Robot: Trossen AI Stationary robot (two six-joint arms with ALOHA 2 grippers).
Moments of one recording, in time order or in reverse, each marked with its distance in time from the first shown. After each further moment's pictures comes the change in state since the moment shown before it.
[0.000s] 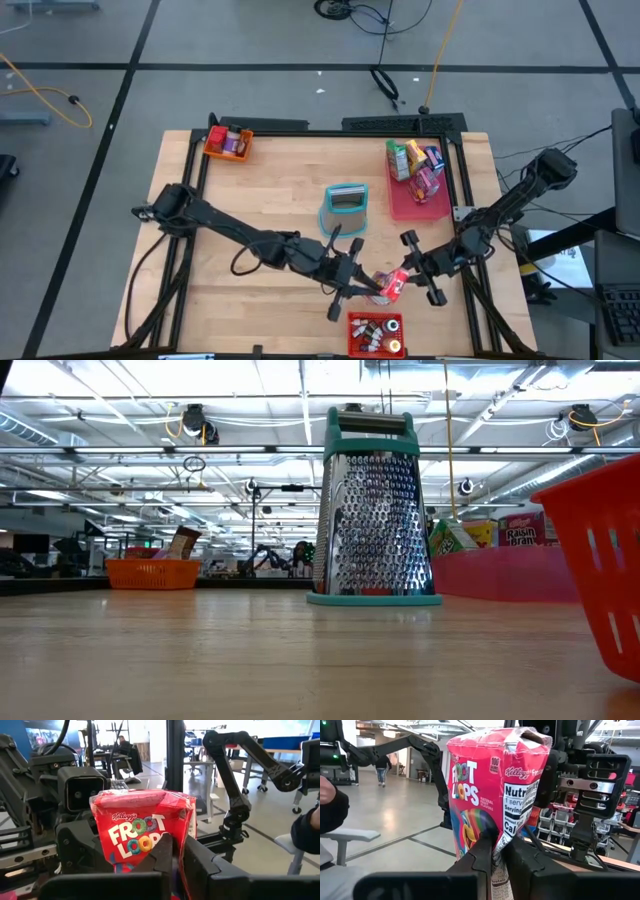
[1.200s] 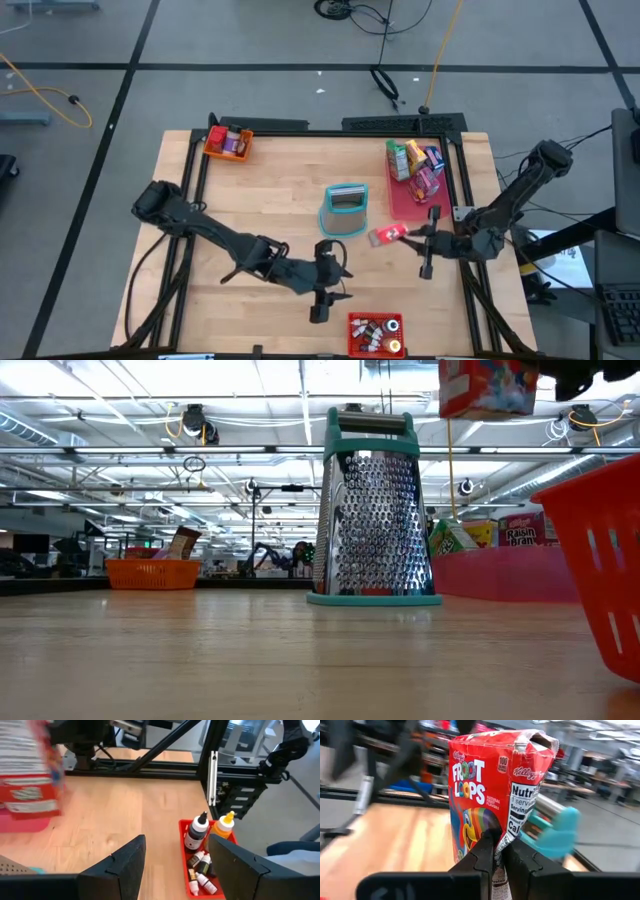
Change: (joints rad) left arm -0.096 -0.117 -0.002 -0.566 -0.291 -0.303; right arm 0.113 -0.235 0.000 -0.437 0.748 0.031
